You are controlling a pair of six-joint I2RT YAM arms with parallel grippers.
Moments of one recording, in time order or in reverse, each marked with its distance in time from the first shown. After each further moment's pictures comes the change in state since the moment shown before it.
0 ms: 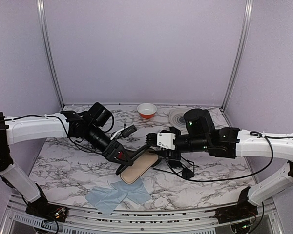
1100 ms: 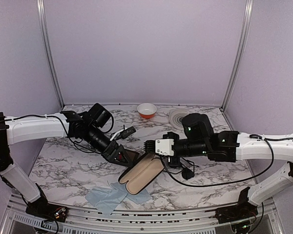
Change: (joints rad) left arm 0.003 0.001 -0.004 -0.029 -0.019 -0.018; right arm 0.053 -0.001 -0.017 0.005 0.021 -0.030
